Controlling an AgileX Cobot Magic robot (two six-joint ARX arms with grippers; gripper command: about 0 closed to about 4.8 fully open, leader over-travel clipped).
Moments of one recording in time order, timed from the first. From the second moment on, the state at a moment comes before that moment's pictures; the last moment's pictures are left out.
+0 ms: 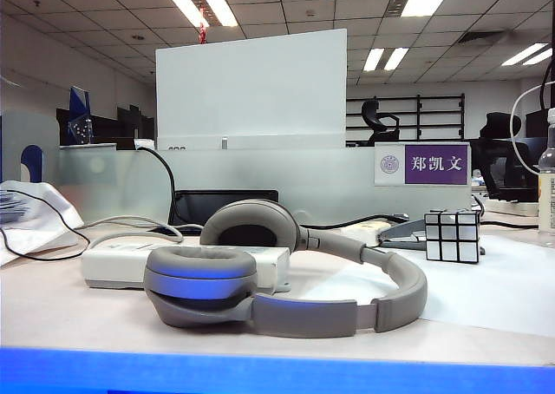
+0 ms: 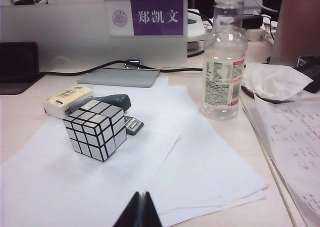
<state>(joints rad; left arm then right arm) 0.11 0.00 0.01 -0.11 0.02 -0.06 -0.09 0.00 0.01 -0.07 -0.07 0.05</state>
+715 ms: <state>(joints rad) 0.11 0.00 0.01 -0.11 0.02 -0.06 -0.08 0.00 0.01 -0.09 -0.08 0.10</state>
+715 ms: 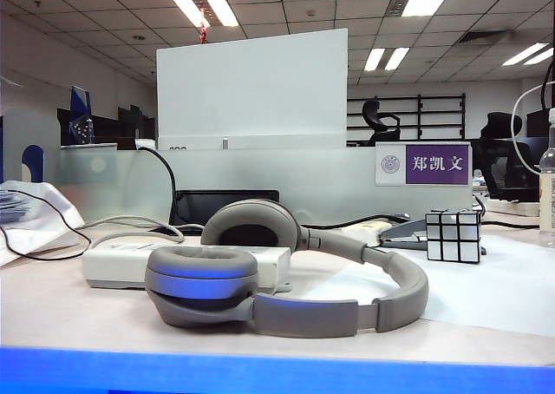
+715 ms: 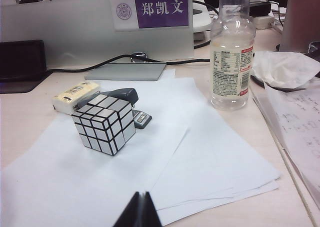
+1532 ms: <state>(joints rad) 0.11 0.00 0.01 -0.11 0.02 -0.06 -0.05 0.00 0.01 -0.09 -0.08 0.10</state>
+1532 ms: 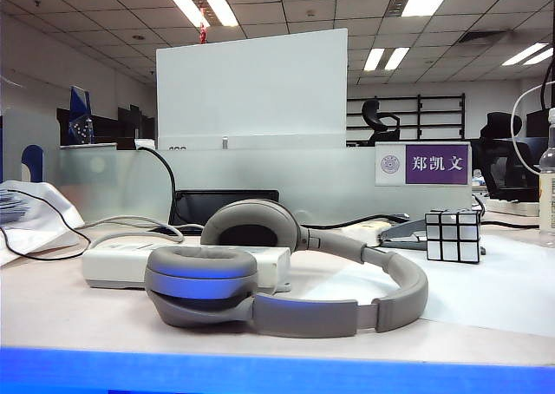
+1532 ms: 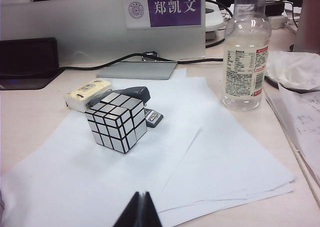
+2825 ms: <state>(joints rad) -0.04 0.00 0.01 -0.10 -0.08 0.04 -0.05 0.00 0.01 -0.09 -0.08 0.10</state>
